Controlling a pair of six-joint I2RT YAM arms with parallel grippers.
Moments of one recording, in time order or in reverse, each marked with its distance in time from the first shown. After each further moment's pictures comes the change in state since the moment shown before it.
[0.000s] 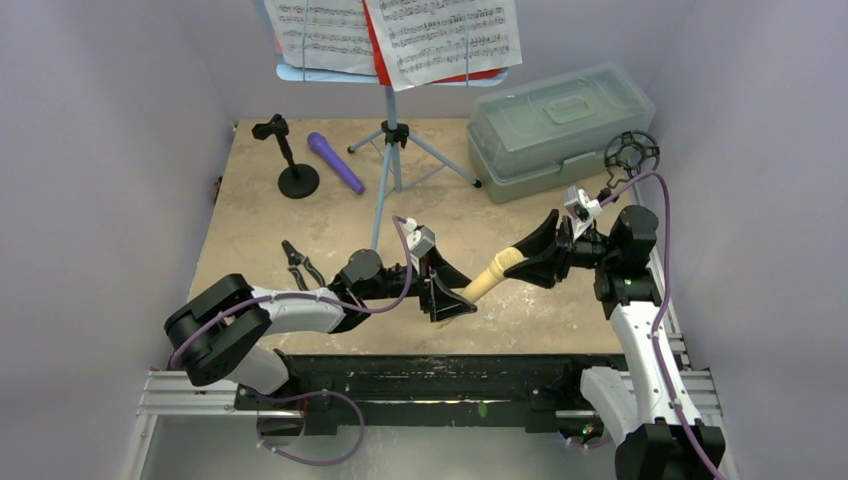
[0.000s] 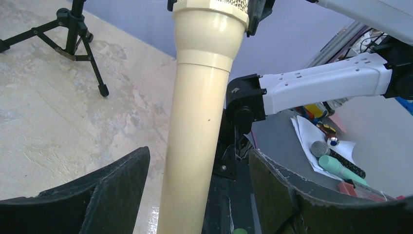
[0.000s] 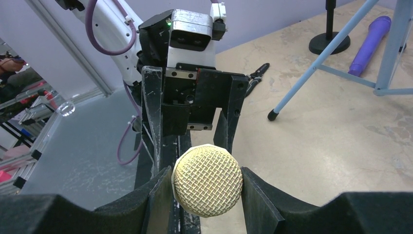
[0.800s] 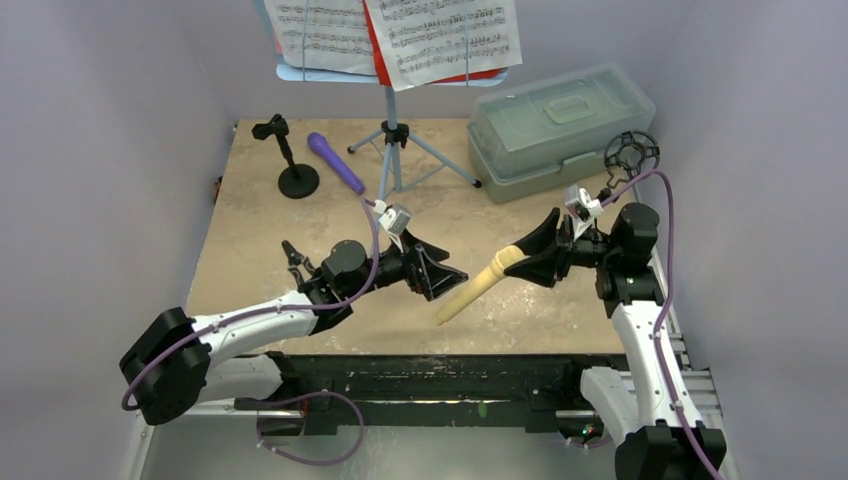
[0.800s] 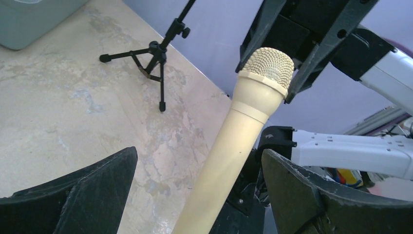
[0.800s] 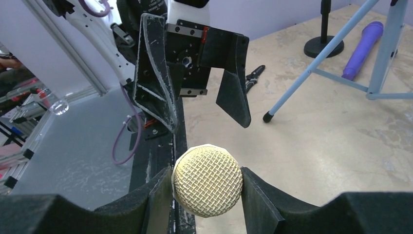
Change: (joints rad) left arm 0.029 -0.284 0.069 -0.456 -0.332 -0.034; right arm 0.000 0.000 0.037 -0.089 0.019 -0.083
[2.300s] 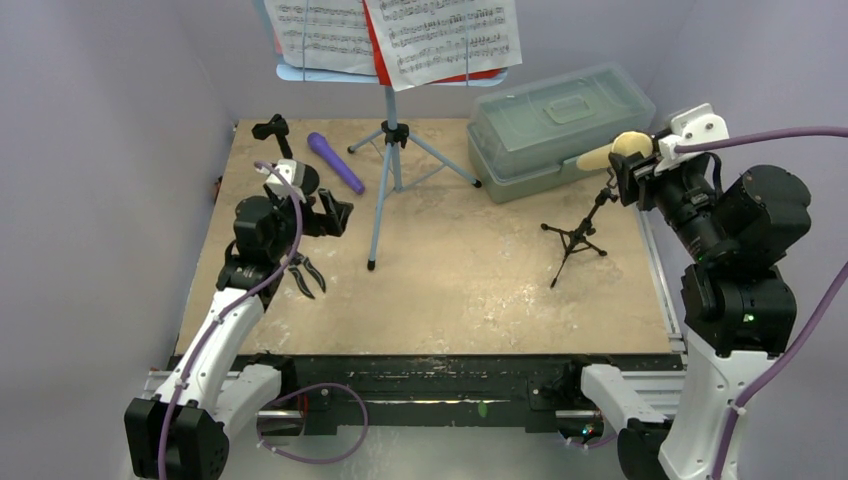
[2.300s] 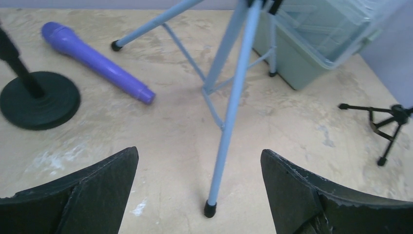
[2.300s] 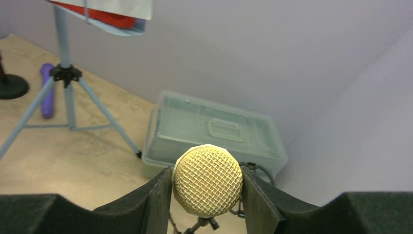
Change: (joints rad) left arm 0.732 -0.247 0.116 -0.594 -0.062 0.414; right arm 0.005 0.111 1.099 -0.826 1.209 -0.491
